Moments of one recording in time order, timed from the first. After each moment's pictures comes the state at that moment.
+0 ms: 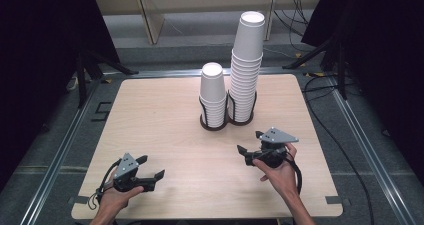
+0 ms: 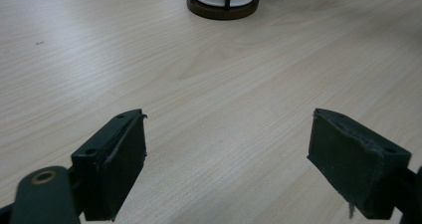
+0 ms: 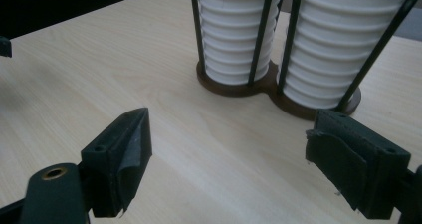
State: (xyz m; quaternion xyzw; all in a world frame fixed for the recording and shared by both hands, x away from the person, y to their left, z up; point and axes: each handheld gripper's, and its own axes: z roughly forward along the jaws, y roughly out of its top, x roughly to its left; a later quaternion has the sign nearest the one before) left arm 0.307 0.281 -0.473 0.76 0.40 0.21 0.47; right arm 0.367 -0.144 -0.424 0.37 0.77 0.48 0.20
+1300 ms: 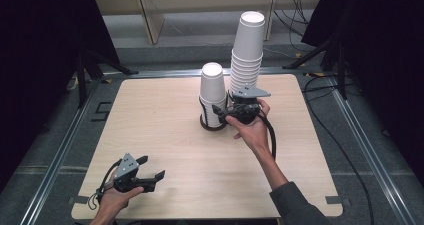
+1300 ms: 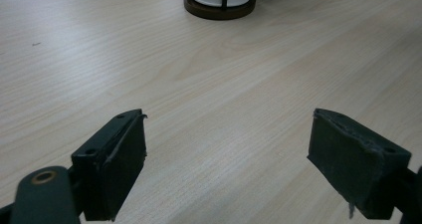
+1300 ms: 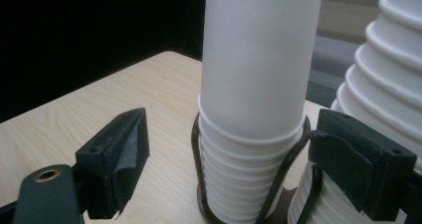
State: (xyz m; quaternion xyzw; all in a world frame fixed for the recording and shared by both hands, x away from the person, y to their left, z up) left arm 0.307 0.280 -0.473 0.76 0.39 0.21 0.47; right arm 0.450 -0.074 -0.355 0.35 0.74 0.52 0.22
